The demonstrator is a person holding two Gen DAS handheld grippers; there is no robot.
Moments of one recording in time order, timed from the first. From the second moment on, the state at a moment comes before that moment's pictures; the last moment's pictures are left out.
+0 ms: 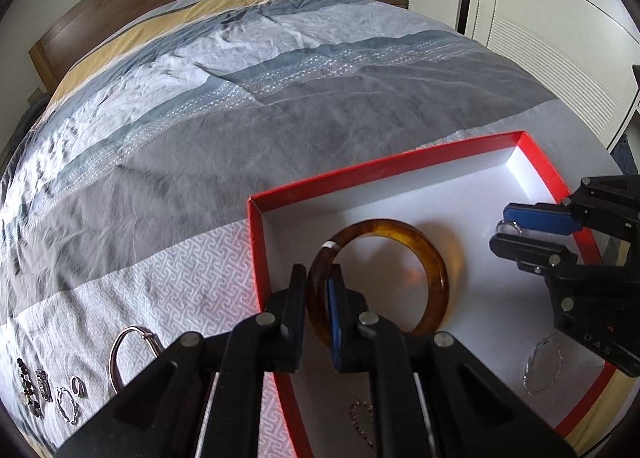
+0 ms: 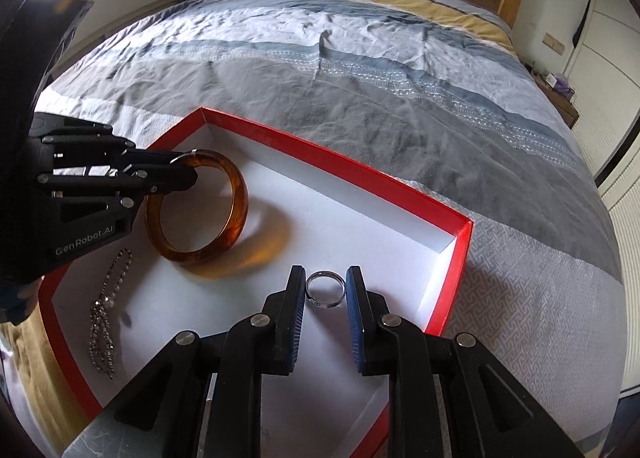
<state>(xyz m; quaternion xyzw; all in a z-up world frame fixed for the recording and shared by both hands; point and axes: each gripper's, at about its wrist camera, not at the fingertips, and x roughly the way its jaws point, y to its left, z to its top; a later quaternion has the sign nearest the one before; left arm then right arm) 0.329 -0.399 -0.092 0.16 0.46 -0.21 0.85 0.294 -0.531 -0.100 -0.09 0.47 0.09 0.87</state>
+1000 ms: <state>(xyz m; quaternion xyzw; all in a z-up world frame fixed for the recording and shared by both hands) 0.216 -0.315 0.015 0.10 0.42 -0.25 0.87 0.153 -0.532 0.044 -0.01 0.40 0.02 0.92</state>
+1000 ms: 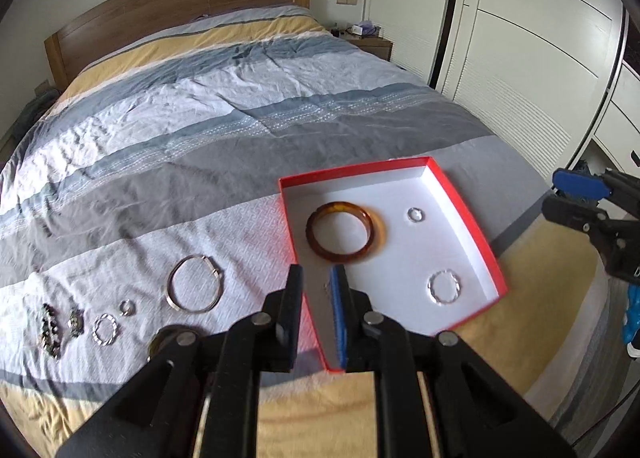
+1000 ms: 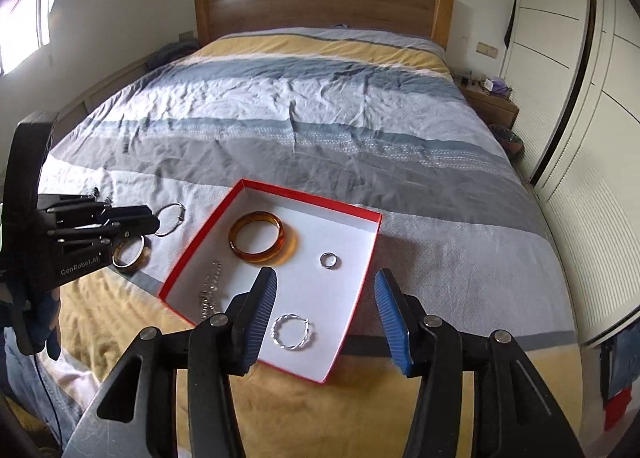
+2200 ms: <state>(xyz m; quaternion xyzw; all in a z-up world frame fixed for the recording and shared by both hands) 0.014 0.037 0.076 -0.01 0.39 -0.07 0.92 -0.040 -0.354 0.141 0.04 0.29 0.06 0.95</state>
